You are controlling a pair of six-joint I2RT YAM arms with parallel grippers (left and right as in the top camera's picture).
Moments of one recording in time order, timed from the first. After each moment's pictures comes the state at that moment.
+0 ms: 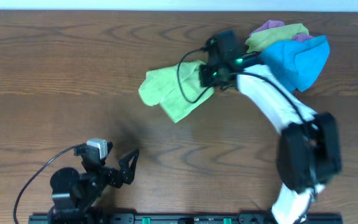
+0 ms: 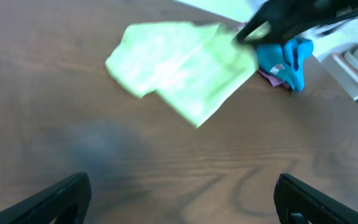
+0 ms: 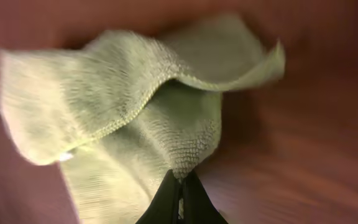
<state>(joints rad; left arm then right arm) 0.04 0.11 0.24 -0.58 0.56 -0.26 0.35 1.93 1.50 -0.62 -0.15 0.22</state>
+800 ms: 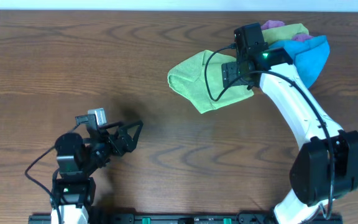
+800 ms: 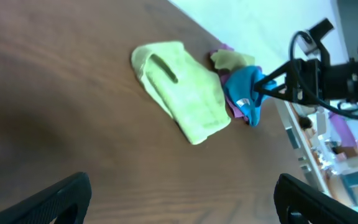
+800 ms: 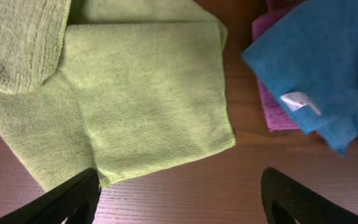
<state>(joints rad) 0.03 0.74 0.24 0.08 0.68 -0.61 0.26 1.84 1.51 -0.85 0.13 0.16</state>
